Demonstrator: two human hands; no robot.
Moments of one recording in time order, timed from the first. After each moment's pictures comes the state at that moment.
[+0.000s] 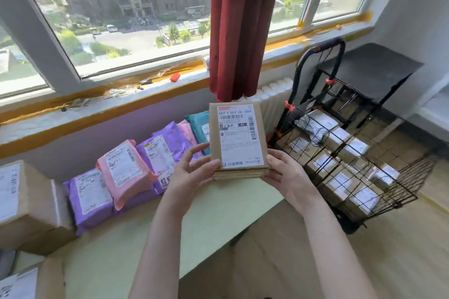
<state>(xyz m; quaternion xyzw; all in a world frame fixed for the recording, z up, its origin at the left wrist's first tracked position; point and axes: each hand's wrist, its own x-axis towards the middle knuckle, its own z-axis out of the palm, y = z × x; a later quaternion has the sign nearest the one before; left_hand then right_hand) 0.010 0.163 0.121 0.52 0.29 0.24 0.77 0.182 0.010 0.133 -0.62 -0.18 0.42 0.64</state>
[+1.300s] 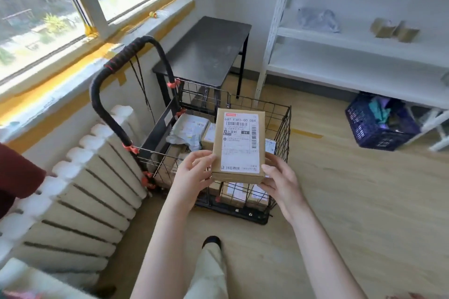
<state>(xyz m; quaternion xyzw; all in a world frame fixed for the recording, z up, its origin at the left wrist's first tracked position) 0.536 0.001 0.091 0.59 0.17 -0.06 0.79 0.554 -0.206 0.090 -0.64 0.09 0.14 0.75</state>
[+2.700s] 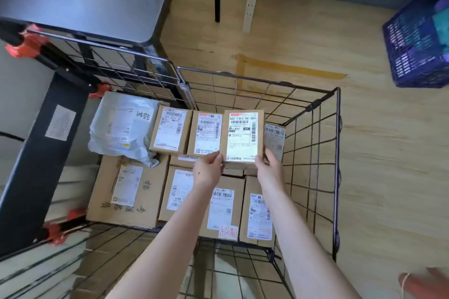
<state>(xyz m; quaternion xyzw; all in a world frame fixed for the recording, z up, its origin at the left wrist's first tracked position) 0.924 -0.084 -0.264 0.68 0.38 -0.22 0.59 0.919 -0.221 -0.267 -0.72 0.34 0.18 0.57</state>
